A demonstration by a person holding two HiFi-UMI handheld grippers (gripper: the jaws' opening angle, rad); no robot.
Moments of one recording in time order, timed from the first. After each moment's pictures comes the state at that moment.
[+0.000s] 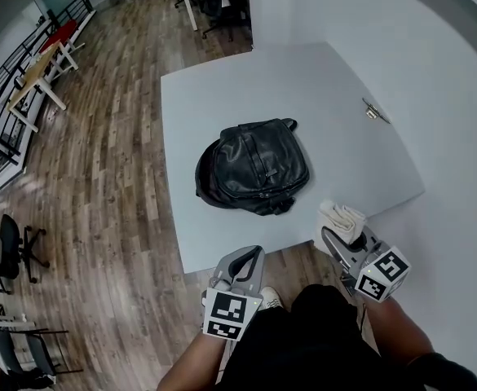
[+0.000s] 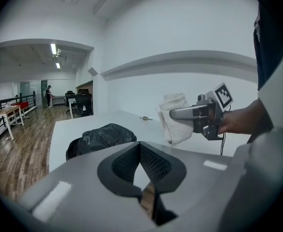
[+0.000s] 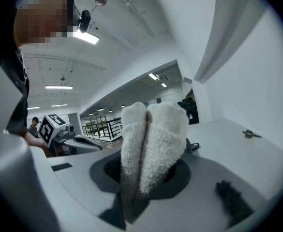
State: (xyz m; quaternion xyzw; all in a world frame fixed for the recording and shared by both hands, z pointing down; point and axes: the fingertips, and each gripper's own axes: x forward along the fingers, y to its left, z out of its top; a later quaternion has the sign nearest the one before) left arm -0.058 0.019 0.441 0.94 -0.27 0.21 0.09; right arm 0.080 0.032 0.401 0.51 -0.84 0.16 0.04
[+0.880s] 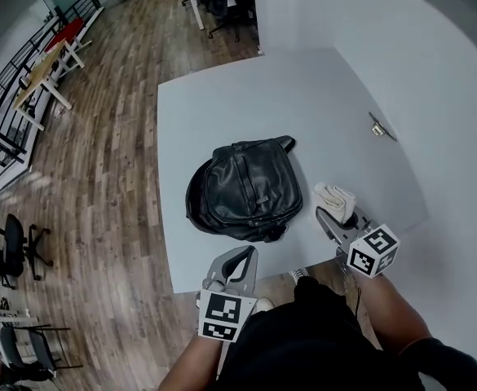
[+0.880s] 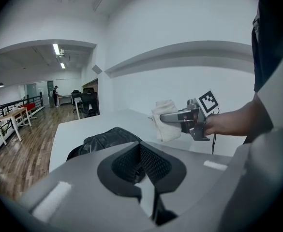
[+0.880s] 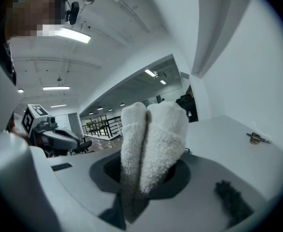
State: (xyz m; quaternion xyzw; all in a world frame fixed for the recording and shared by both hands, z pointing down) left arm 0.000 -0.054 0.440 0.92 -0.31 0.23 0.09; right arm 0.170 -0.089 0.443 0.51 -0.84 0.17 0.05
